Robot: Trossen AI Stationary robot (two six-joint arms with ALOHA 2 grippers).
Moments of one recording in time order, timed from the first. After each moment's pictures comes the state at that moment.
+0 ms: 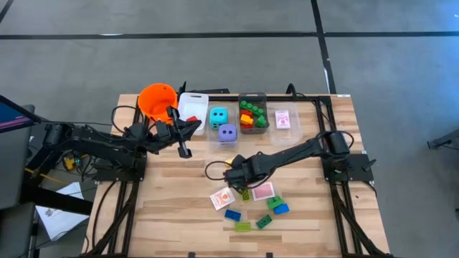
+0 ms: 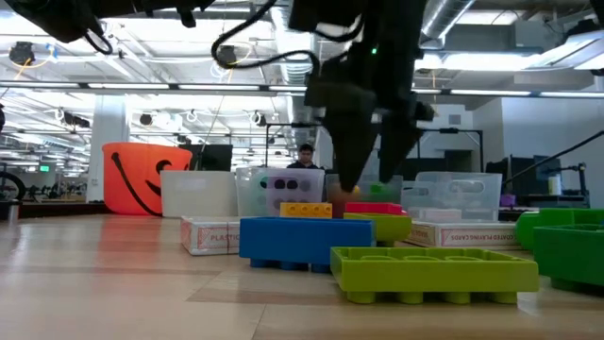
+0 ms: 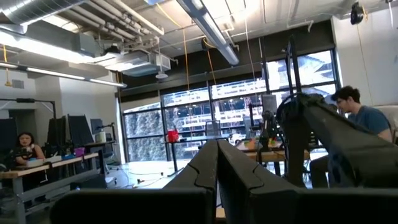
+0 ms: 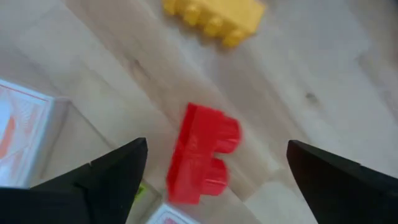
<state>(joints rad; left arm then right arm) 0.01 1.03 0.45 1.03 -0.28 0.26 0.22 2.05 1.56 -1.00 0.30 0.89</state>
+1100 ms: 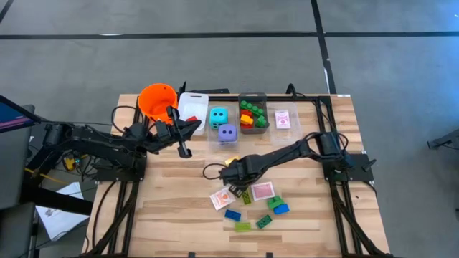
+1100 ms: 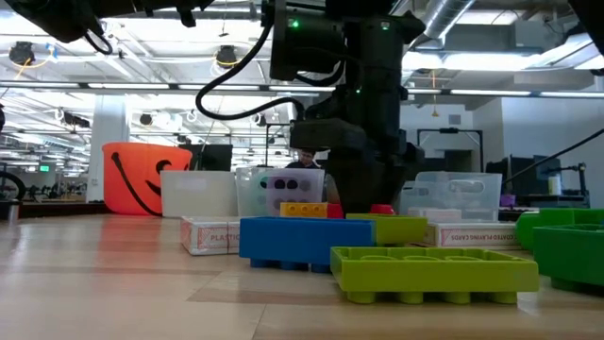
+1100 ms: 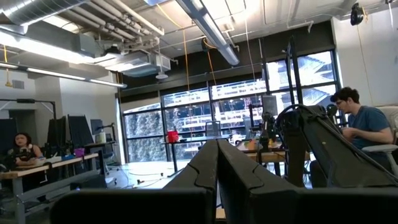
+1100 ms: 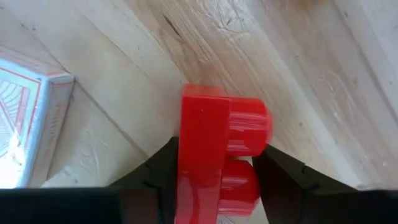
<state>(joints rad) 0.01 1.03 0.45 1.03 -0.28 0.26 0.17 2.16 1.57 -0.93 0.10 0.83</state>
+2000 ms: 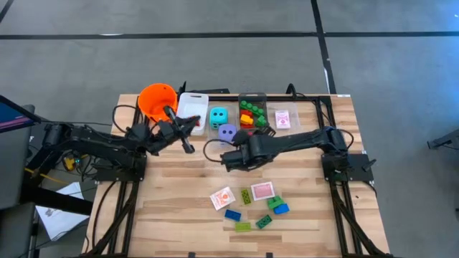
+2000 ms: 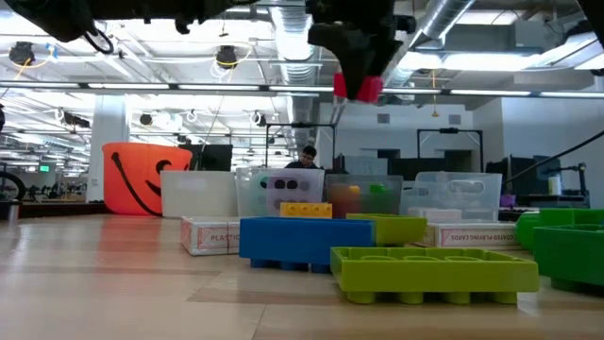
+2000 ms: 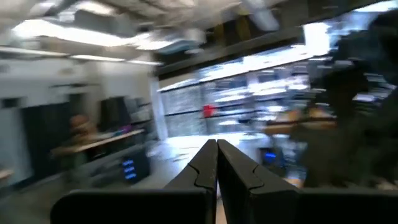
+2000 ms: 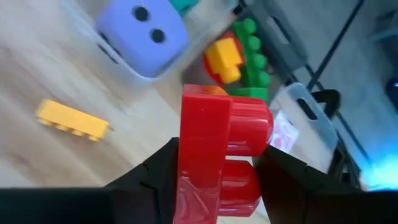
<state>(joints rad) 0.01 1.01 0.45 0.94 -0.46 0.34 0.15 2.06 1.99 -1.57 0.70 0.87</state>
